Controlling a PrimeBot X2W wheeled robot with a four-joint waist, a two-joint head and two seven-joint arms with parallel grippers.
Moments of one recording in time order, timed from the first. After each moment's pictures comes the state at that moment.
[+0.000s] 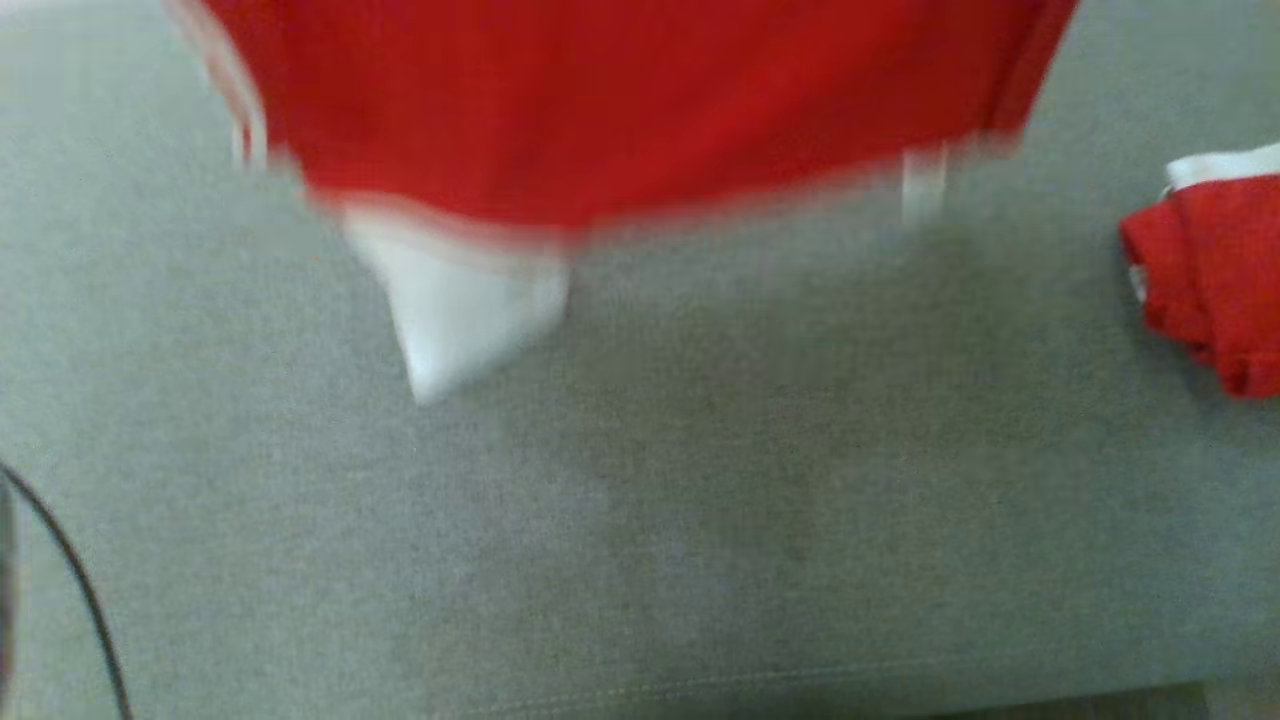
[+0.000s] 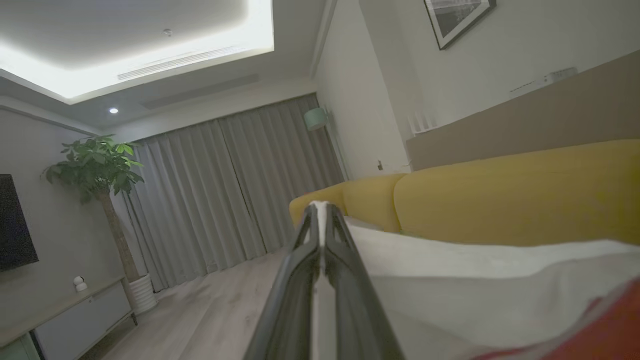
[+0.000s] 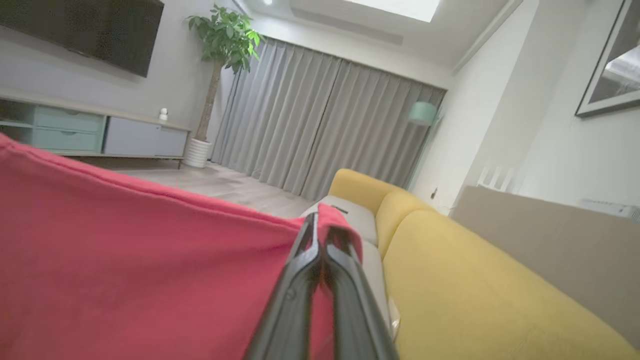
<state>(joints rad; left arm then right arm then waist) -1.22 0.36 -0.21 0.43 -0.15 -0.11 -0.09 -1.20 -0.45 0.40 0.41 0.32 0.13 0.04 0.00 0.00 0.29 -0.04</state>
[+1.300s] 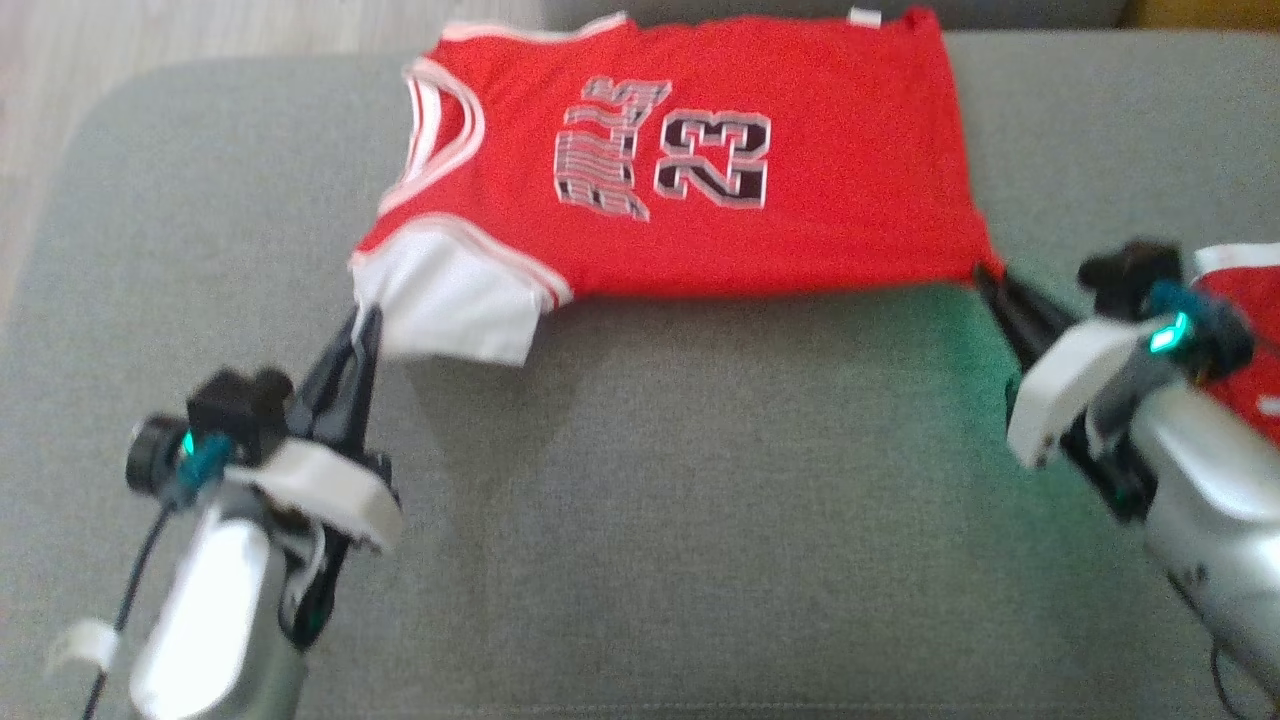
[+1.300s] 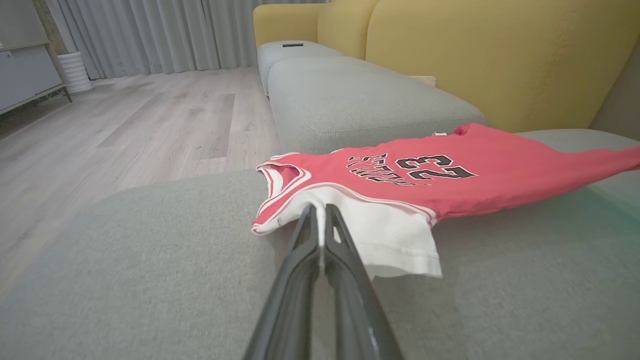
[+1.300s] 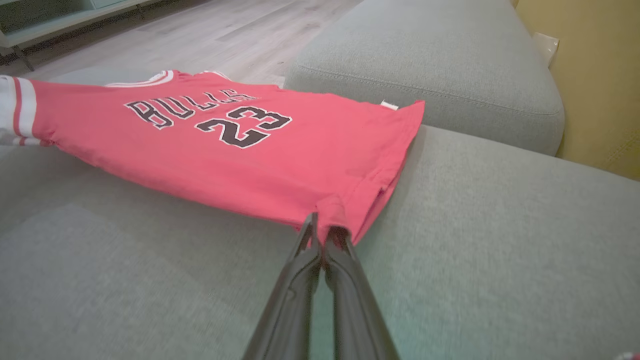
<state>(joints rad) -0.34 0.20 -0.24 0.44 -0.20 -0.12 -0.26 -0.73 -0.46 0.85 0.82 0.72 0.13 -0.14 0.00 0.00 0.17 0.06</state>
